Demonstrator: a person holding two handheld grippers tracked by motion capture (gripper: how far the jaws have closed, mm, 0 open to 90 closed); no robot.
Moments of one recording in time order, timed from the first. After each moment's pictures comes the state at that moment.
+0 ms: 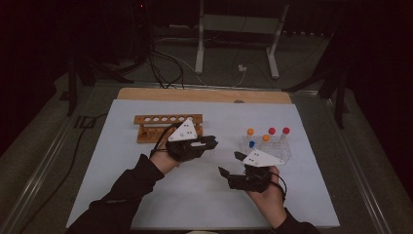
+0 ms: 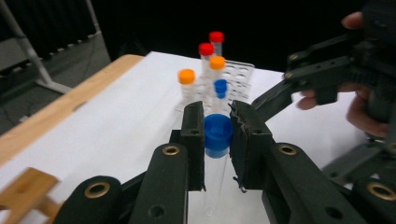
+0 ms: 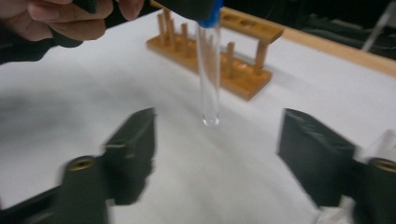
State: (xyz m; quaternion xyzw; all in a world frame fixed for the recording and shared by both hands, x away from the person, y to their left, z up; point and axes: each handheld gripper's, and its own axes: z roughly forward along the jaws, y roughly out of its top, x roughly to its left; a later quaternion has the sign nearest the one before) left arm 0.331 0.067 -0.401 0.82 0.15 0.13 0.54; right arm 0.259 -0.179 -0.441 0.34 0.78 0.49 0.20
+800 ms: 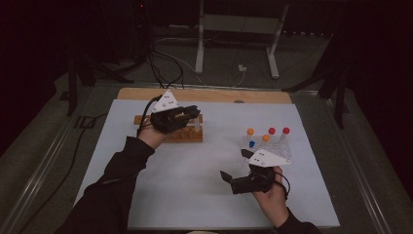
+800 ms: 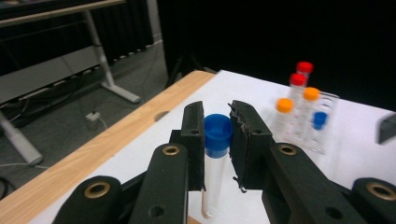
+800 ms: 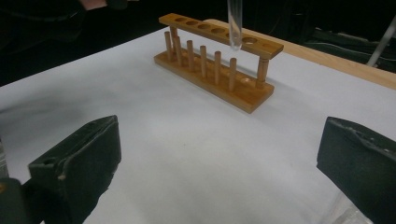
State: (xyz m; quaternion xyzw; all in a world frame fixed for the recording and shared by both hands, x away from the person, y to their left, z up) left arm 0.390 0.107 -0.376 0.78 0.23 0.20 0.54; right arm 0.258 -0.187 -0.437 0.32 0.78 0.51 0.18
